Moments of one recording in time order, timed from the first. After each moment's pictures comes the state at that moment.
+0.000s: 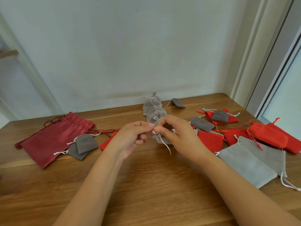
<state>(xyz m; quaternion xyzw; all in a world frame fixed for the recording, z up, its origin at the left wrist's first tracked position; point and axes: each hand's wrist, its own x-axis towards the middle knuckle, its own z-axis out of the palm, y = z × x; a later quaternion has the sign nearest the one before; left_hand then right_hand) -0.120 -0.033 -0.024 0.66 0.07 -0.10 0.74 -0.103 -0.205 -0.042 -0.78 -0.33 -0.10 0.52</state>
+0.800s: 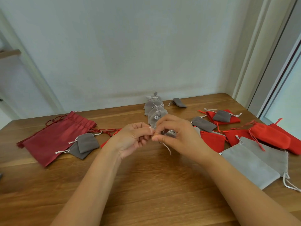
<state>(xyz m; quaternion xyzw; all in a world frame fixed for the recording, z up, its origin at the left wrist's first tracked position) -0.123 -0.029 -0.022 0.66 0.05 -0.14 0.74 -0.103 -0.208 -0.038 -0.77 -0.41 -0.11 0.49</state>
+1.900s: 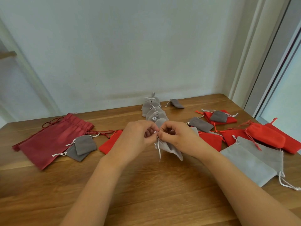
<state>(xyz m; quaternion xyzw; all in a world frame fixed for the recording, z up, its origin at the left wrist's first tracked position) -0.133 -0.046 -0.017 0.93 -0.15 0.13 0.30 -0.093 -0.212 -0.042 -0.81 -0.27 0.05 0.52</state>
